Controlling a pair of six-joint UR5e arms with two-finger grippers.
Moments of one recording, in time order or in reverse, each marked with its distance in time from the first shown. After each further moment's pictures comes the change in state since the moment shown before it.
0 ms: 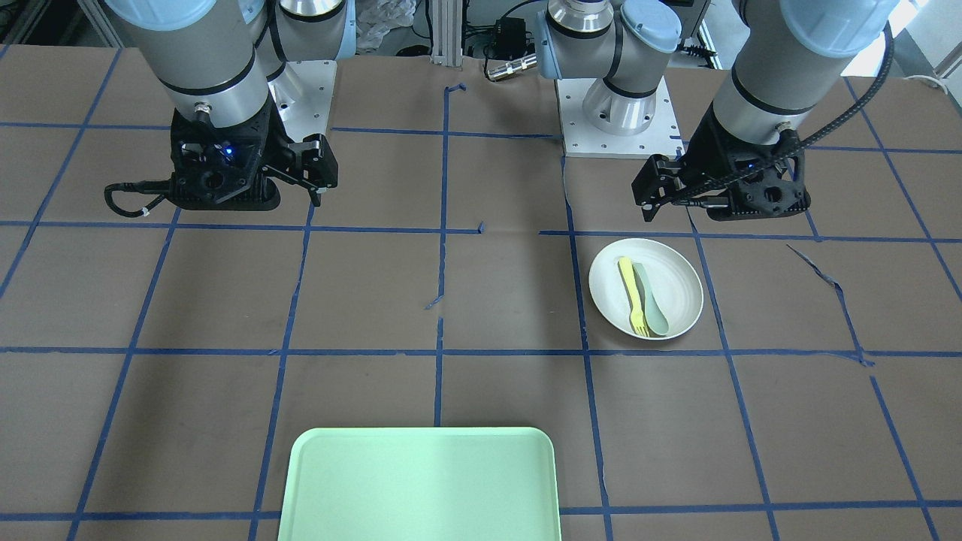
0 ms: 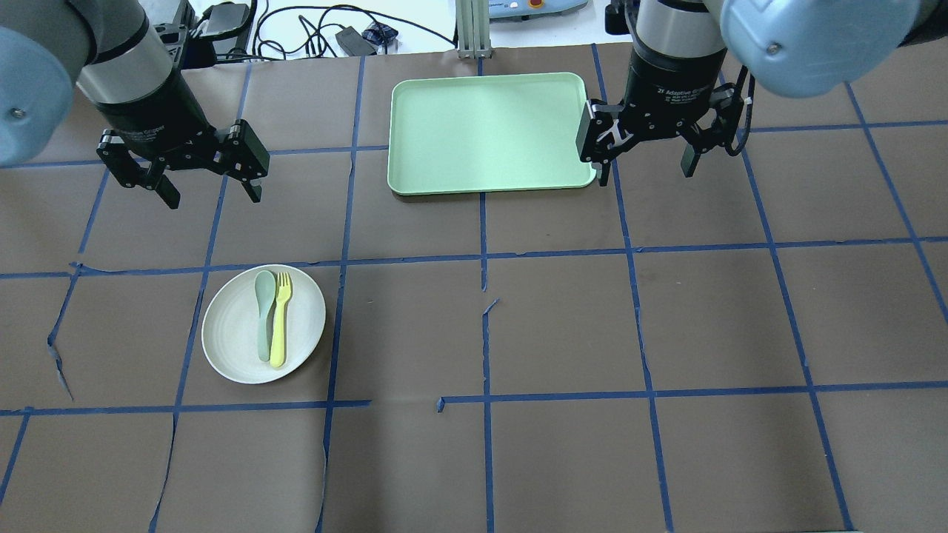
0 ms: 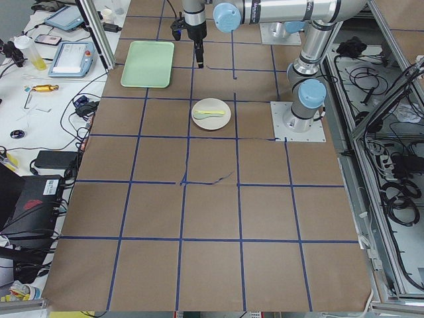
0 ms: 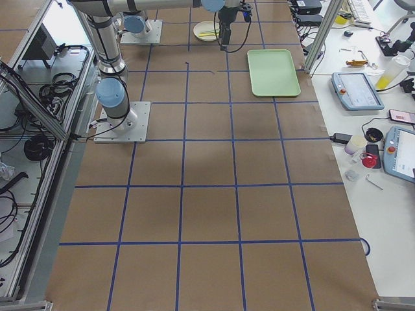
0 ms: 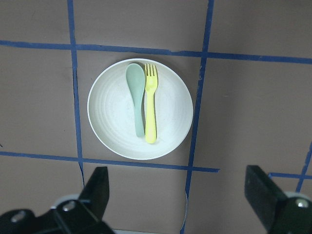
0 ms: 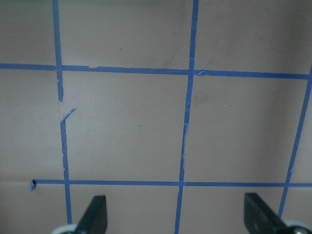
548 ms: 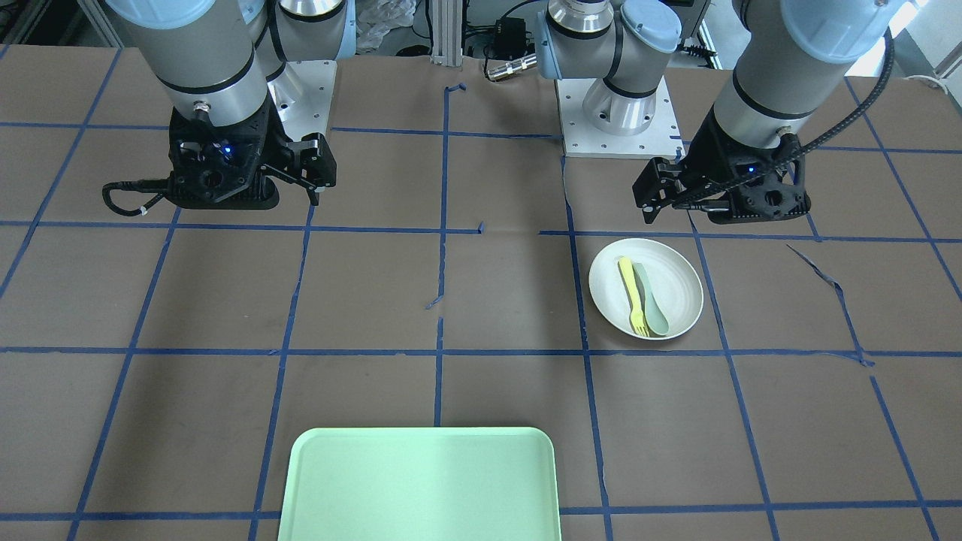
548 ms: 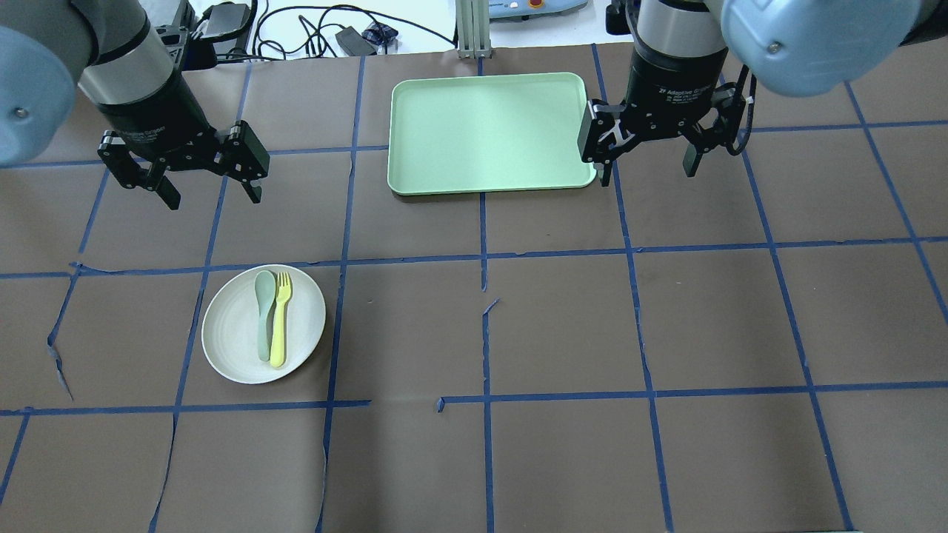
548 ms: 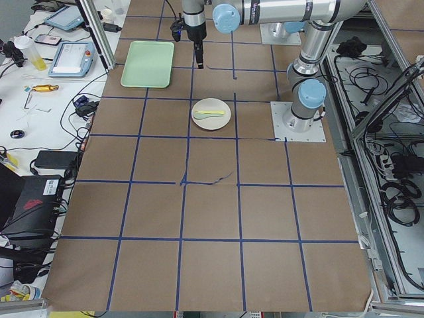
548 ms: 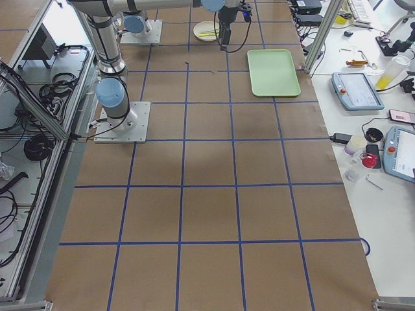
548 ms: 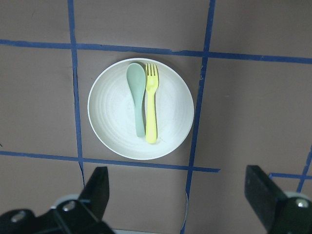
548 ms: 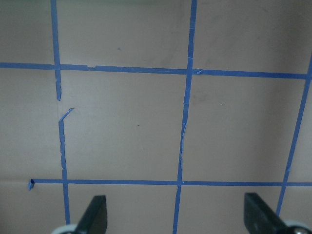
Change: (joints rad) left arm 0.002 -0.003 -0.001 0.000 0.000 0.000; right arm 0.000 -0.001 0.000 0.003 -0.006 -0.001
